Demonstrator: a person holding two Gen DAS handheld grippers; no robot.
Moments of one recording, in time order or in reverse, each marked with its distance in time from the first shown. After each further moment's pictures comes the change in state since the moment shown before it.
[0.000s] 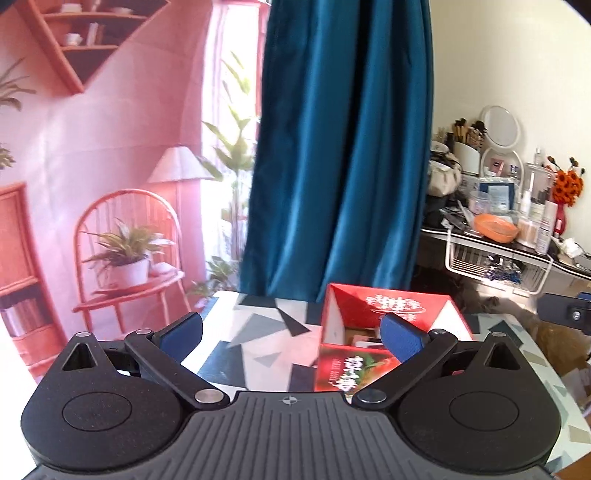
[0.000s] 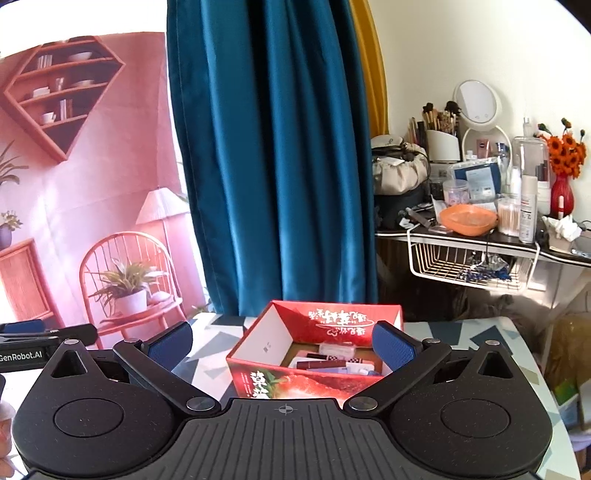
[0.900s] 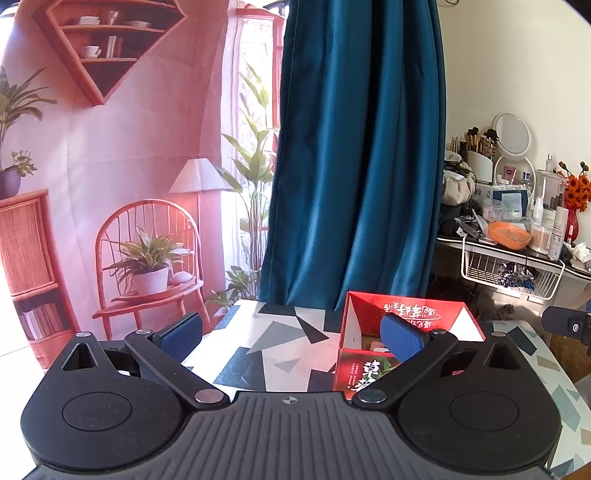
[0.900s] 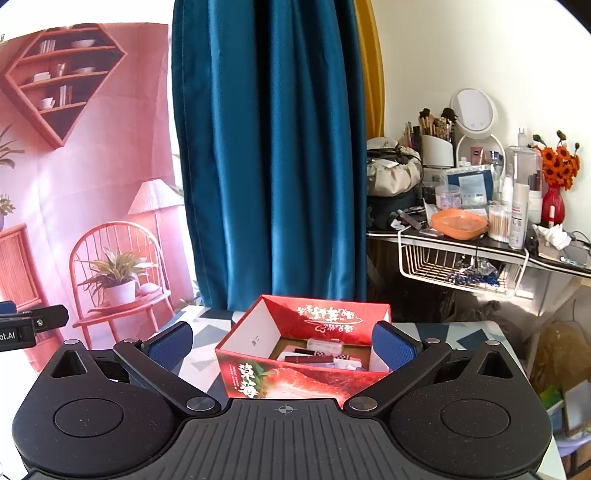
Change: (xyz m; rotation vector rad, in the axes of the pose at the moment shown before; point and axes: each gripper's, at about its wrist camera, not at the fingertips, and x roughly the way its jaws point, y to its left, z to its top) left arm -0.013 0.005 -0.002 -0.001 -0.033 0.047; right arm -0.004 0.009 -0.008 -0.044 0.003 -0.044
